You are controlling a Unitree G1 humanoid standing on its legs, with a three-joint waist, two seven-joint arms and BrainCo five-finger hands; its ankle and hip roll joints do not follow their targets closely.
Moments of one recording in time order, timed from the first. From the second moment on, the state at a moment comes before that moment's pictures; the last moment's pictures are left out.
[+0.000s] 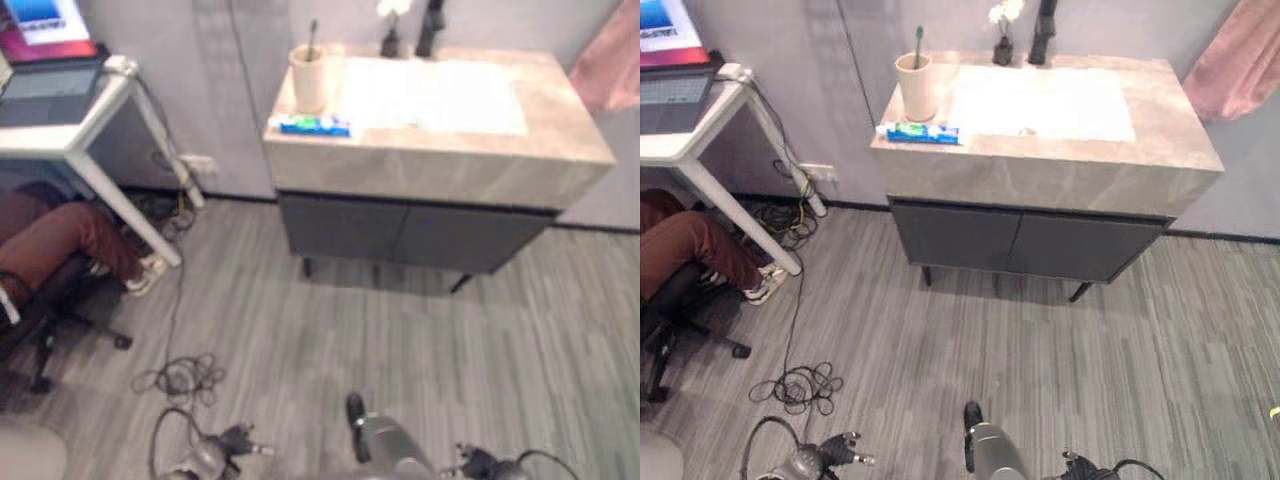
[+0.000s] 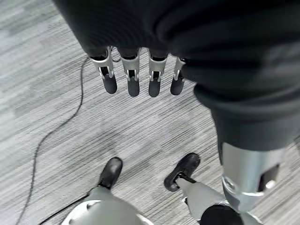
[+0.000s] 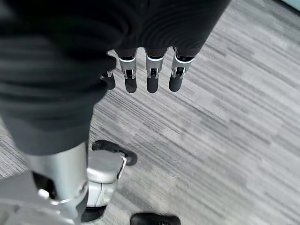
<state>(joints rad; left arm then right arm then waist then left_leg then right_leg) -0.14 0.25 -0.49 1.36 0.05 -0.12 -0.07 -0.02 -0.39 0.32 1.28 -0.04 -0.10 0.11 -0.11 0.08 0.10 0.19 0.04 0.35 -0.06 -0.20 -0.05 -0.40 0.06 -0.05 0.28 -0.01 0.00</state>
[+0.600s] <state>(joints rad) -0.11 0.28 -0.39 1.37 0.00 -0.12 -0.06 -0.01 -0.38 0.36 1.35 -0.04 -0.11 0.10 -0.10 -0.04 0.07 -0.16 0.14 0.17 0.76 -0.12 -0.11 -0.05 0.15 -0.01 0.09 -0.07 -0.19</state>
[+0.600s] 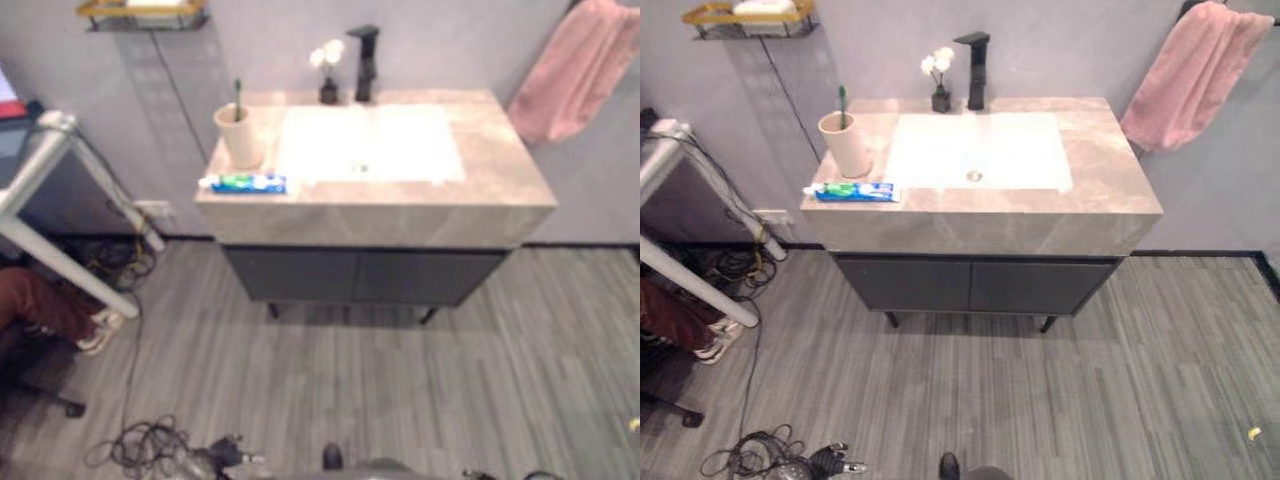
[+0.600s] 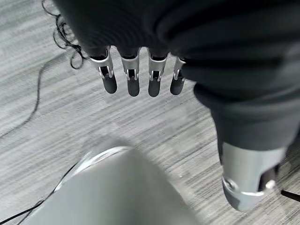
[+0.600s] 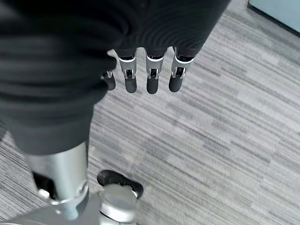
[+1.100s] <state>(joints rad) -0.12 0.29 -0.38 1.37 -0.04 -0.13 -0.02 -0.08 -0.37 0.32 1.46 -0.04 -0.11 0.06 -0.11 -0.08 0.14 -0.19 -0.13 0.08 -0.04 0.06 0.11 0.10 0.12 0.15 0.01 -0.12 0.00</state>
